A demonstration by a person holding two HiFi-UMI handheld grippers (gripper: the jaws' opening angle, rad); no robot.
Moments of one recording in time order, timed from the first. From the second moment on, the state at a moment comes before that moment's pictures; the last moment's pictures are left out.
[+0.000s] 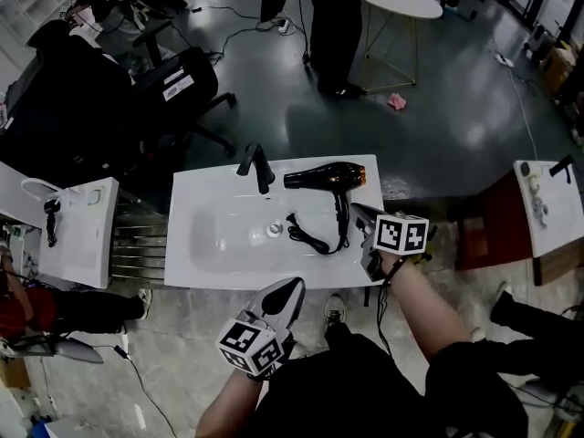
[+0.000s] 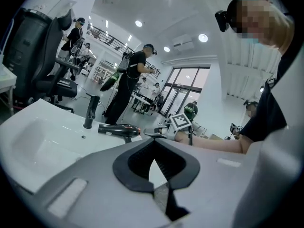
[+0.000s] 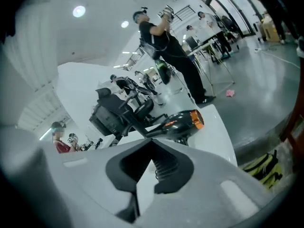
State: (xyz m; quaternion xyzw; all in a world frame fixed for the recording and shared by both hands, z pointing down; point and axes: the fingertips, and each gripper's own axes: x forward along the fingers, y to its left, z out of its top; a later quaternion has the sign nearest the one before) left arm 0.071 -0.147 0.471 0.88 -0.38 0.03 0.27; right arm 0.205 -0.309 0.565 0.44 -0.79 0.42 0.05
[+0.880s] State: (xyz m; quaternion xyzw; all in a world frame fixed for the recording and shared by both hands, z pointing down) left arm -0.007 -0.034 0.440 0.90 -0.35 0.01 0.25; right arm 0.085 -0.075 0.435 0.41 -0.87 0.27 0.01
